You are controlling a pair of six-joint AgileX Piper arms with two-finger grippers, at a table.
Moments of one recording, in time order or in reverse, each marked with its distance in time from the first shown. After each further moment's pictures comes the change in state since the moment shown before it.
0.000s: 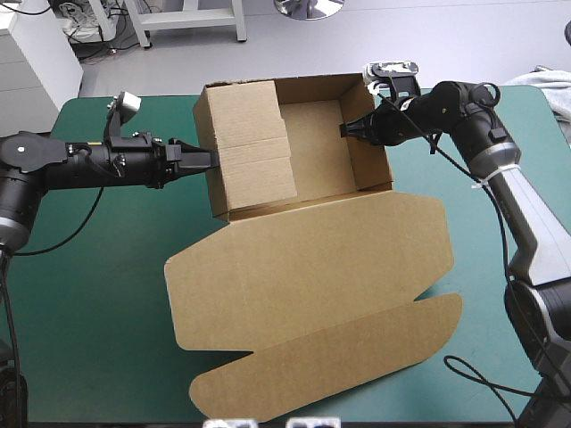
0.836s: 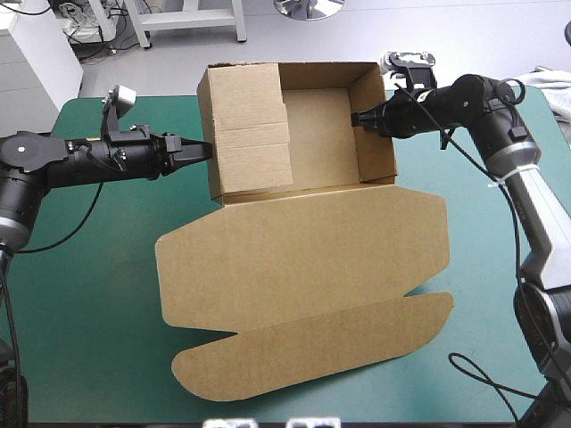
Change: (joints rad) left arm 0.000 0.000 0.000 -0.023 -0.073 0.001; right arm -0.057 -0.030 -0.001 0.088 0.006 -0.038
